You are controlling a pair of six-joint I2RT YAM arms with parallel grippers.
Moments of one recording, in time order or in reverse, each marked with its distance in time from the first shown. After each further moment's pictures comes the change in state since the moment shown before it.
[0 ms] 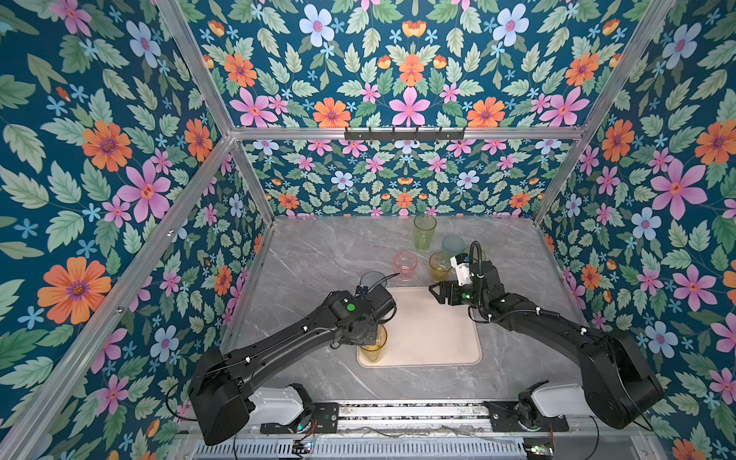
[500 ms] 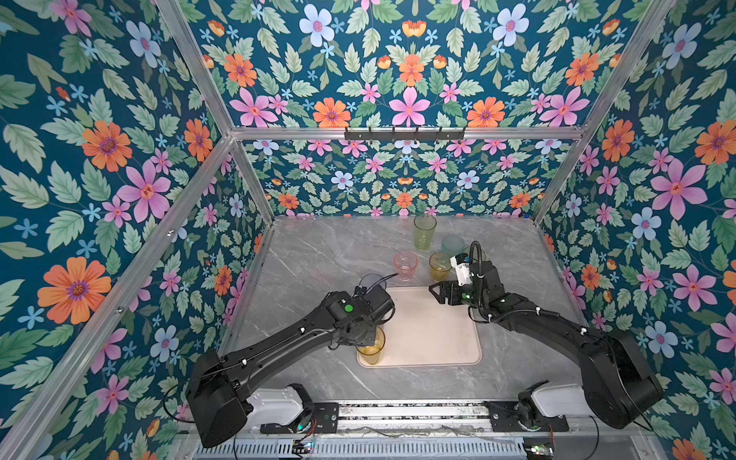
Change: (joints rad) left arm 0.000 -0.013 -0.005 -0.008 0.006 0.001; right arm 0.000 0.000 0.000 0.000 0.000 0.000
